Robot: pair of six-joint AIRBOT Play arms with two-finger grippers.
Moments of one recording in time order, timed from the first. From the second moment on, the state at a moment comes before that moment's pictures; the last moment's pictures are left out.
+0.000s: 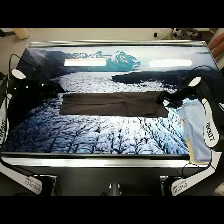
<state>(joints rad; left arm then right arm) 0.17 -1.81 1.66 1.00 -1.26 -1.47 -0.20 -1.81 1.50 -1.13 1.18 1.47</state>
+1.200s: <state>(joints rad) -0.65 -2.09 1.66 0.25 -0.80 -1.36 -0.10 -1.32 1.60 -0.99 1.50 1.53</state>
